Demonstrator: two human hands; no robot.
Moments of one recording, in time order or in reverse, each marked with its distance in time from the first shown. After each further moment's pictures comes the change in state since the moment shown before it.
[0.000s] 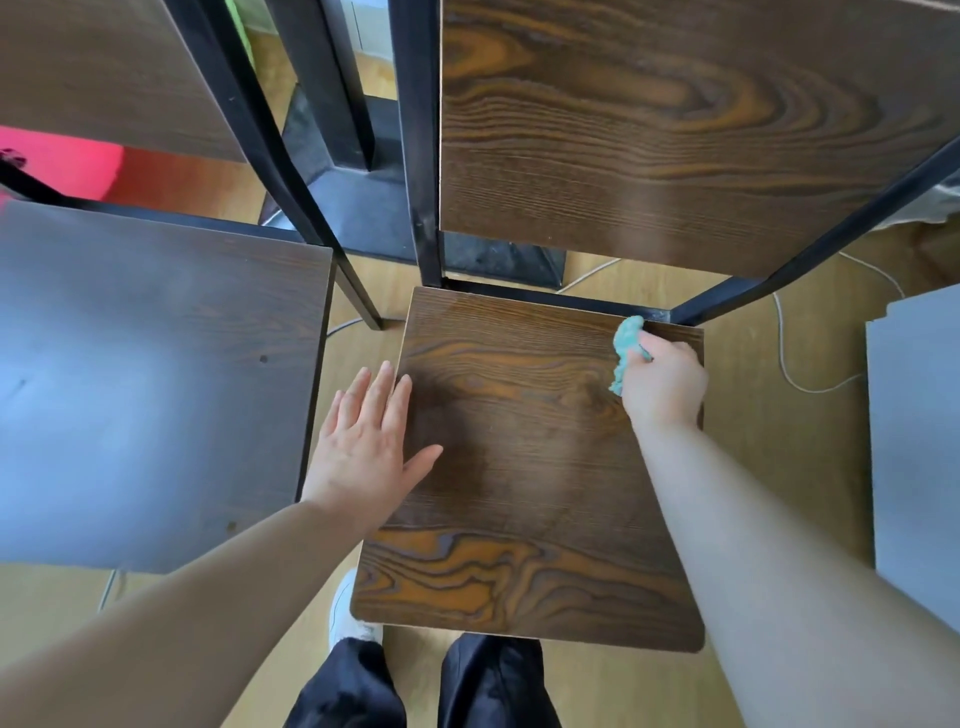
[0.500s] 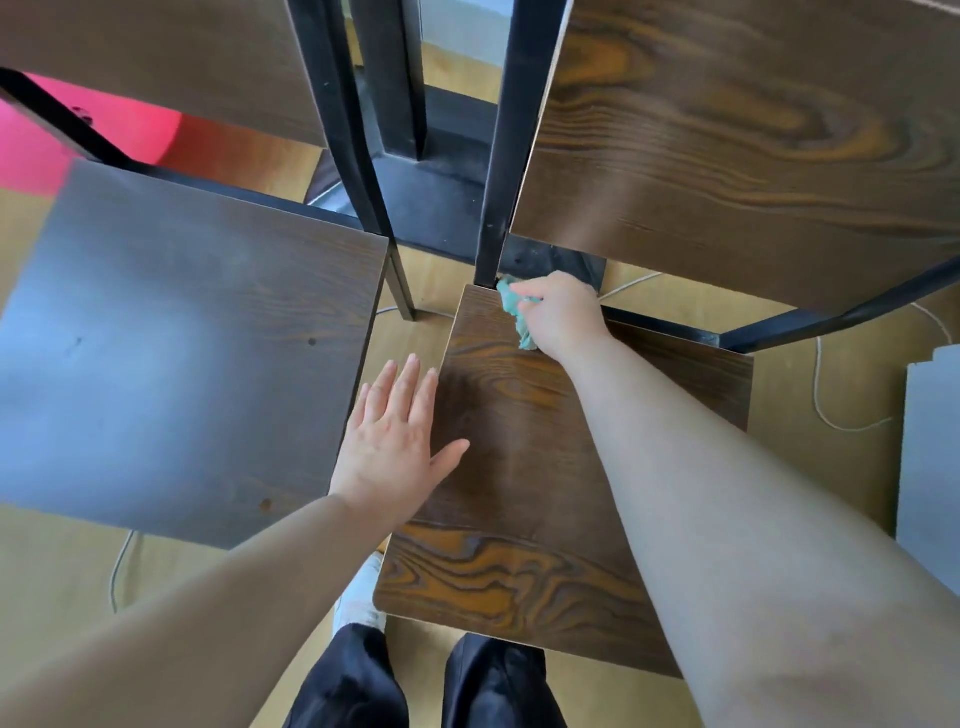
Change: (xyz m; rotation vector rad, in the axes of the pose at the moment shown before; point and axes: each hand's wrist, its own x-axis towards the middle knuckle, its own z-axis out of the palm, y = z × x) left_hand -0.002 -0.009 0.000 -0.048 0.024 -0.071; right_hand -0.003 -0.133 0.076 -0.221 -0.437 -0.396
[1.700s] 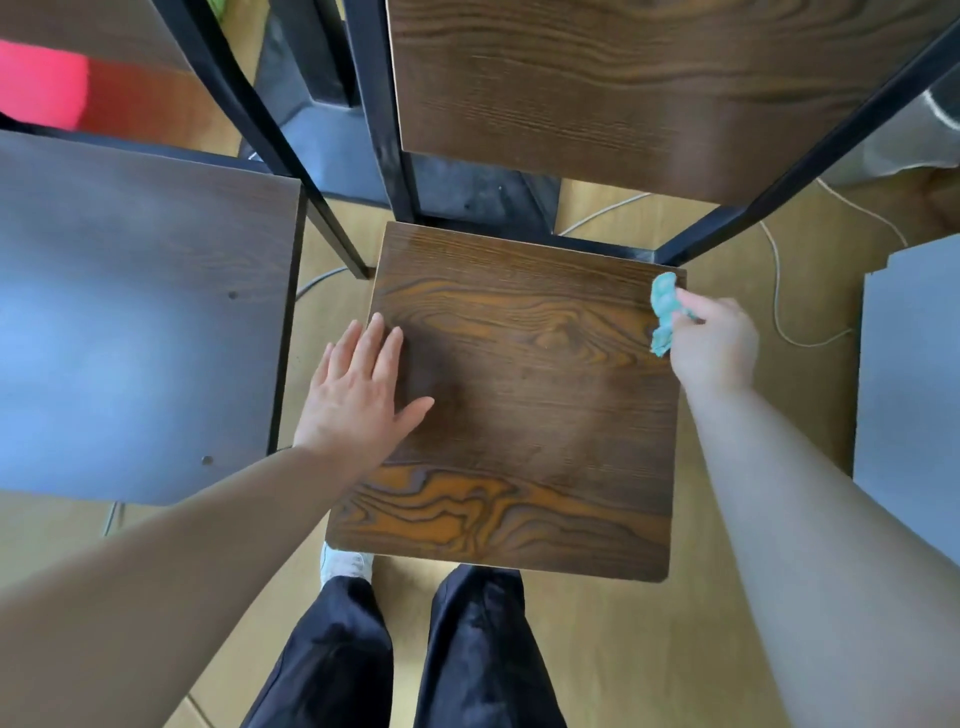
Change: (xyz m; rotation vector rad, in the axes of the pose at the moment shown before) left_hand -0.009 0.036 0.005 0.036 -0.072 0.038; right_hand -0.096 0.203 -0.061 0.271 0.429 0.364
